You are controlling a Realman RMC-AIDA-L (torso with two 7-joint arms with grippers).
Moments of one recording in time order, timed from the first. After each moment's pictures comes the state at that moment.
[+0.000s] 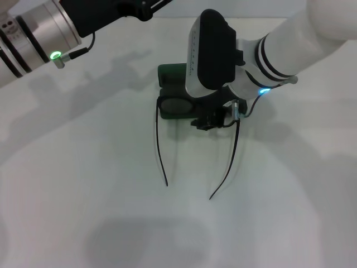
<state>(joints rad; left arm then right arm) -0.63 -2.08 0.82 0.55 1.36 1.36 -0.96 1.13 2.03 -2.01 -0.67 -2.05 -0.82 2.04</state>
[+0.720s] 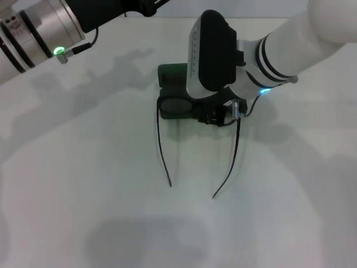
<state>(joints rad) -0.65 -2.08 0.82 0.55 1.36 1.36 -0.96 1.12 2.03 -2.01 -0.69 -2.06 -0.81 2.03</state>
